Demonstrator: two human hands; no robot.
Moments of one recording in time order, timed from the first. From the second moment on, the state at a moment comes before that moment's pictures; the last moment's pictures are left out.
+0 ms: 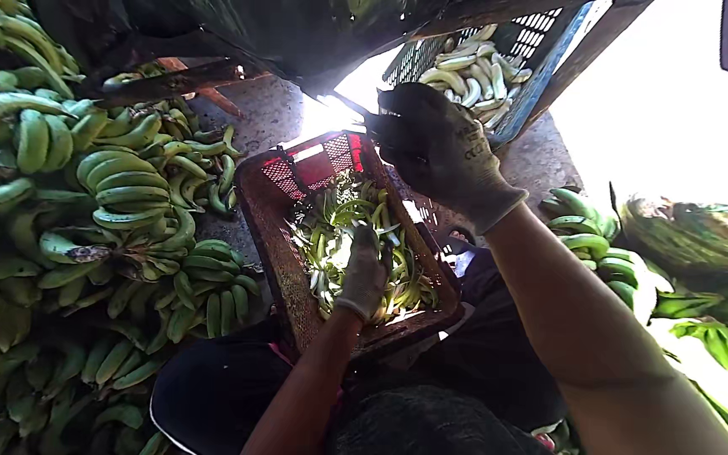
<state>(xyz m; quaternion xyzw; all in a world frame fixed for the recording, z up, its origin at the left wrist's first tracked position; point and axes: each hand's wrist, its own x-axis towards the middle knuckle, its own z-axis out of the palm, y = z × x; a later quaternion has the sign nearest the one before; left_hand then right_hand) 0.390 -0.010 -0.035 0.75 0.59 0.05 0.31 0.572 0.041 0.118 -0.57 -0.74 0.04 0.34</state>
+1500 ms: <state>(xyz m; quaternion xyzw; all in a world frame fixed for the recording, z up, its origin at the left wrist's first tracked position) 0.262 0.034 0.097 0.52 0.33 0.62 0.48 0.467 0.024 0.127 -0.50 -0.61 0.44 0.43</state>
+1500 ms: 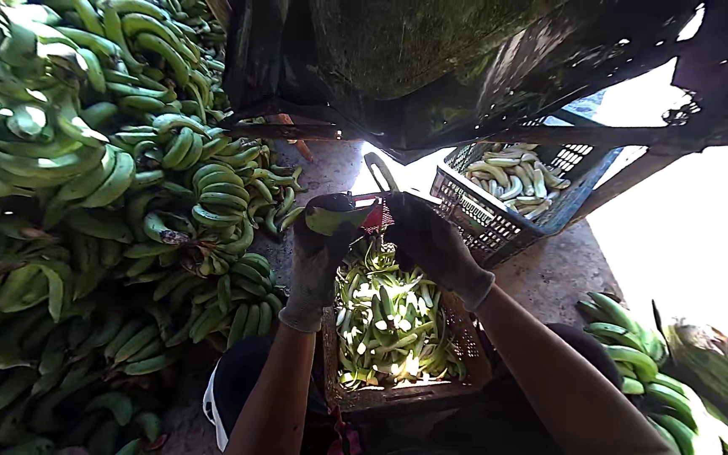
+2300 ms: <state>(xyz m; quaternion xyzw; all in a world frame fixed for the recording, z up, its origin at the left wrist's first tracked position) 0.252 0.011 0.094 0.49 0.42 0.52 0.56 0.475 0.052 0.090 -0.42 -0.83 0.10 0.34</state>
